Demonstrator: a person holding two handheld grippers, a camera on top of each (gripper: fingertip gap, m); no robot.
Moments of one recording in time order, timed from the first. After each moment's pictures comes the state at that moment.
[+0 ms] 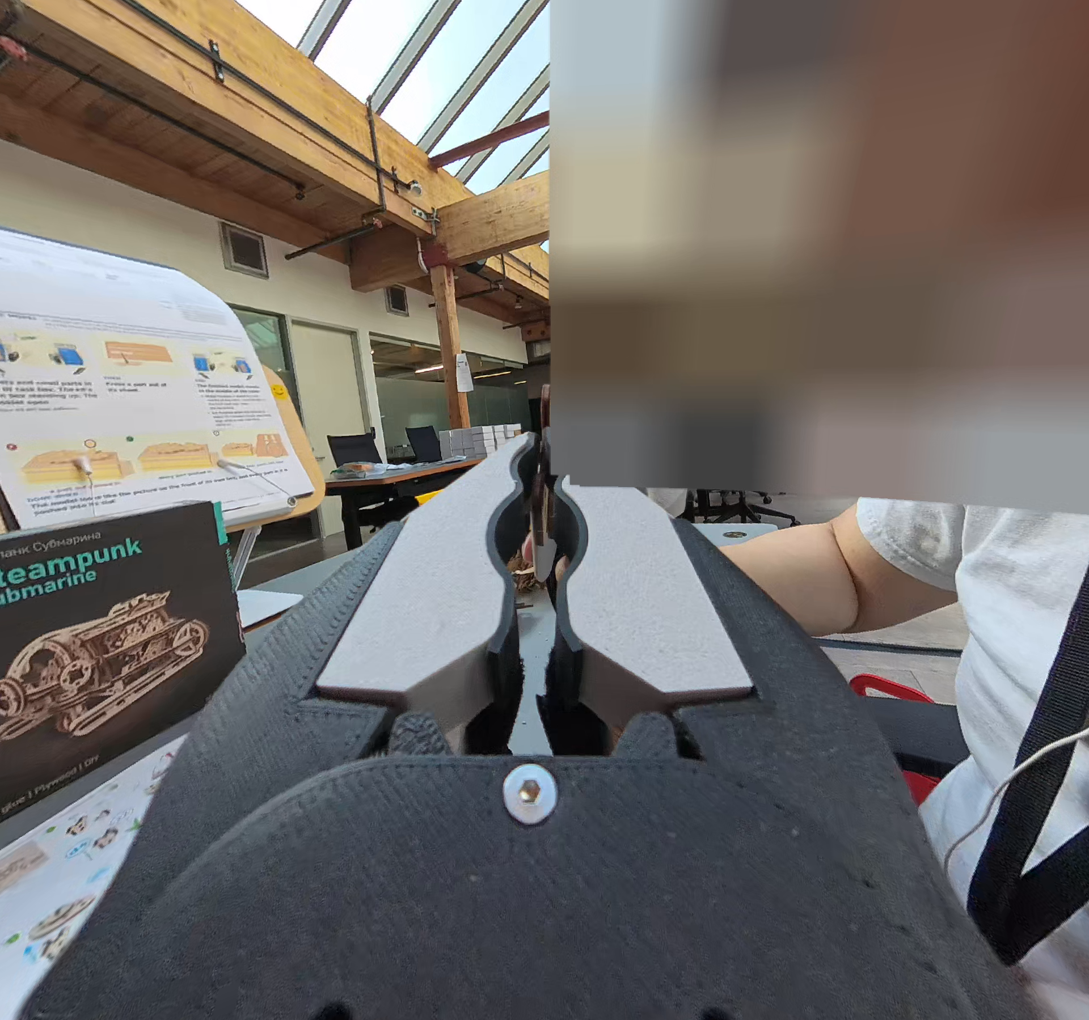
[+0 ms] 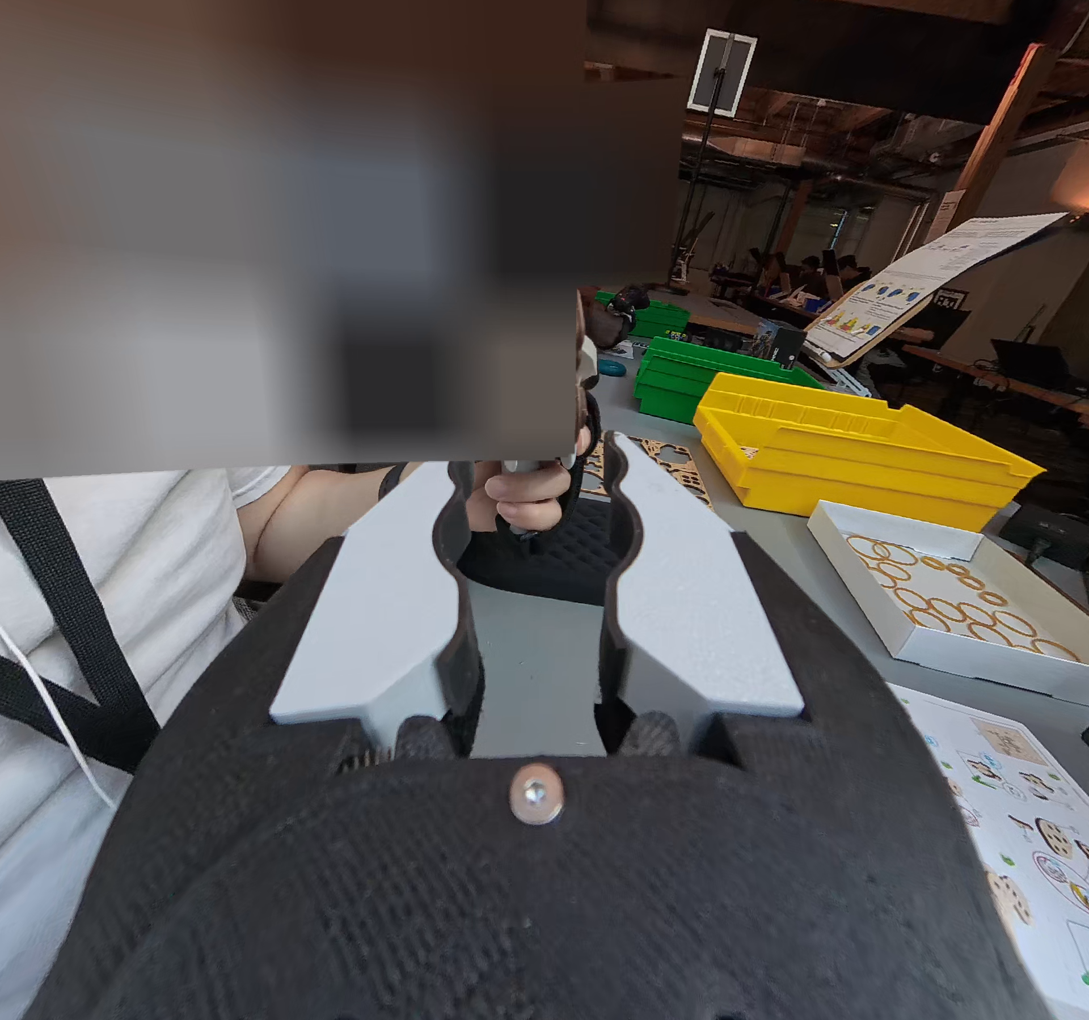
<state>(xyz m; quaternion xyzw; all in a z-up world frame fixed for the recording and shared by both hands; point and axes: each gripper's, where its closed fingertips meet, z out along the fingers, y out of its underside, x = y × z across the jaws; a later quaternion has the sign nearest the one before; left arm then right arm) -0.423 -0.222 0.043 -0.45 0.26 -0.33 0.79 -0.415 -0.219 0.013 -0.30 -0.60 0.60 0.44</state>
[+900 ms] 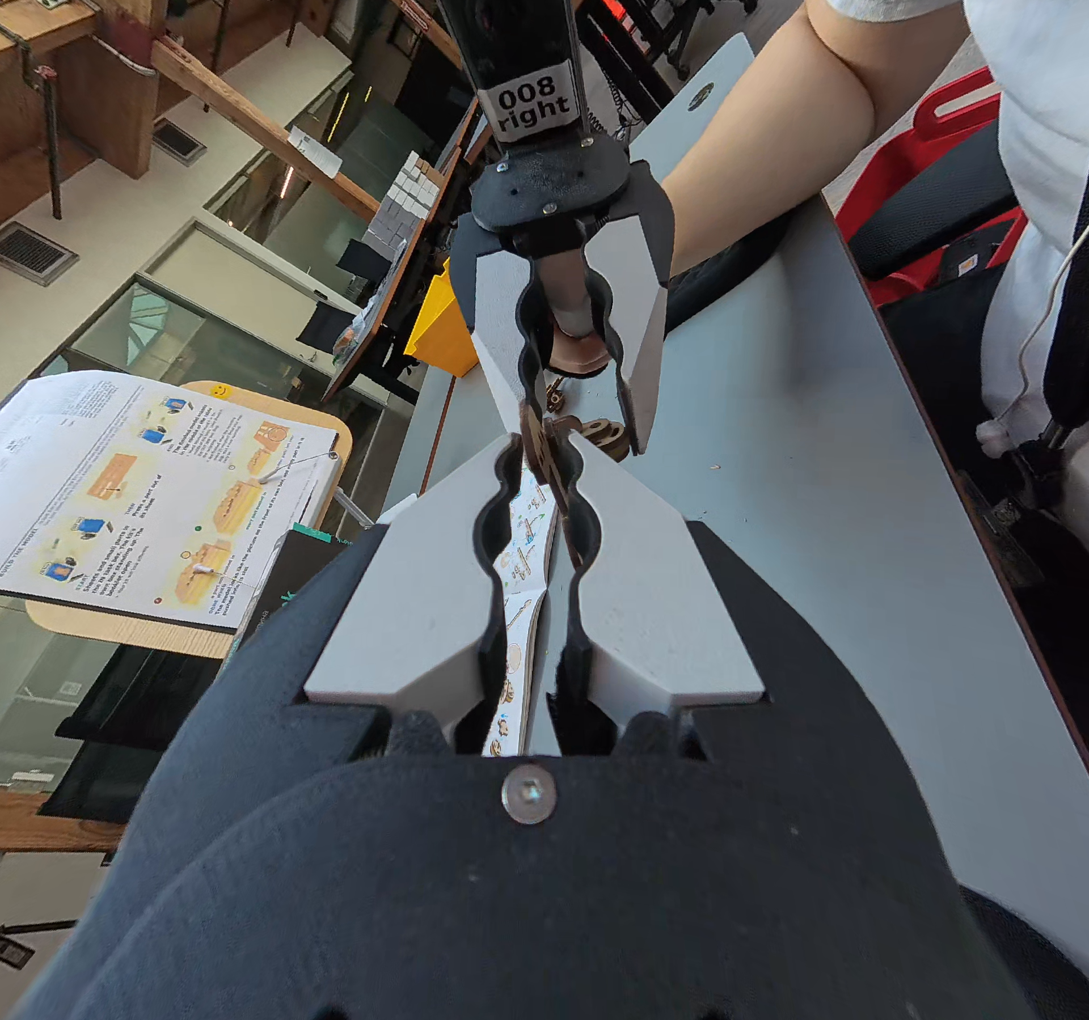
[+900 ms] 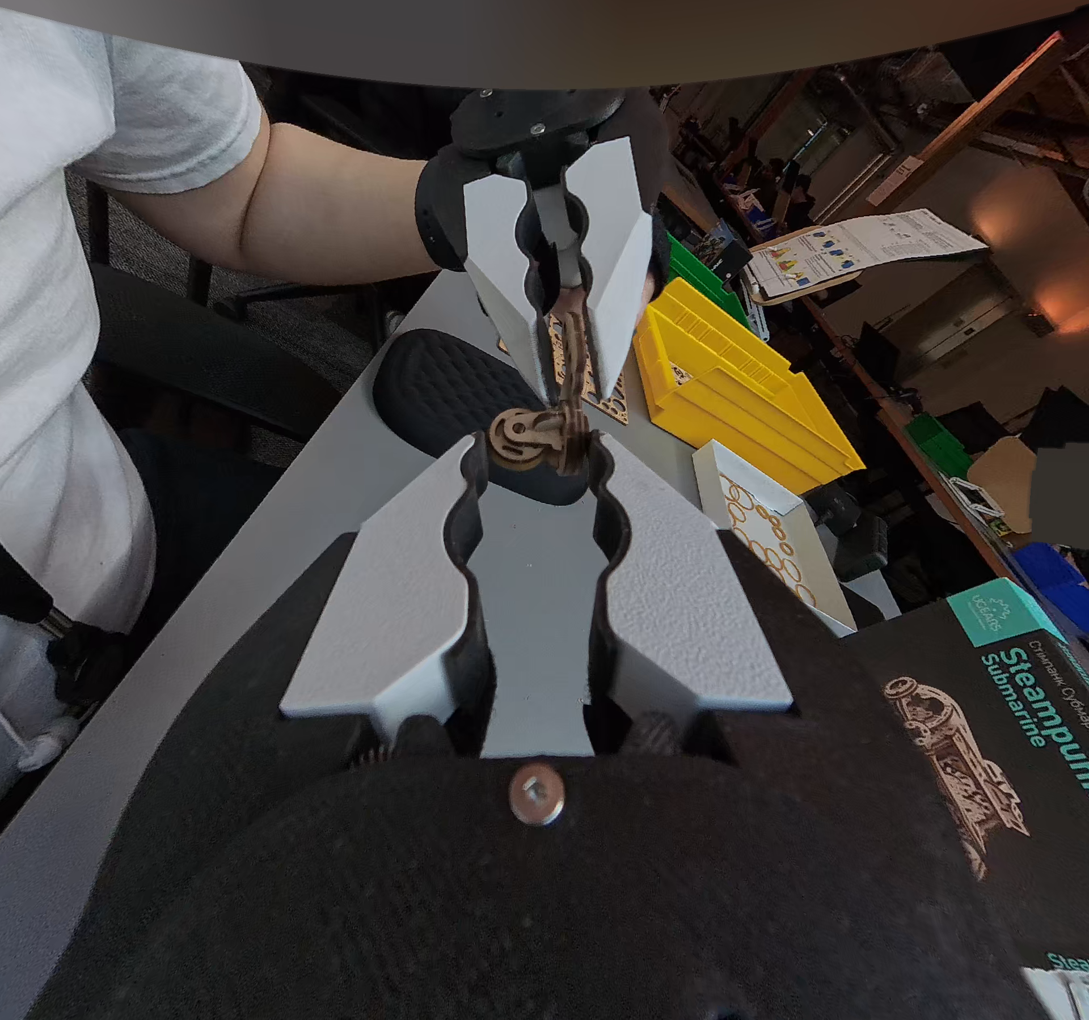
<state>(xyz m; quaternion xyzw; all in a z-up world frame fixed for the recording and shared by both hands) -0.405 -0.225 -0.003 -0.48 0.60 -0.01 0.64 -0.418 -0.226 -0.018 -0.26 -0.73 0.37 0.51</state>
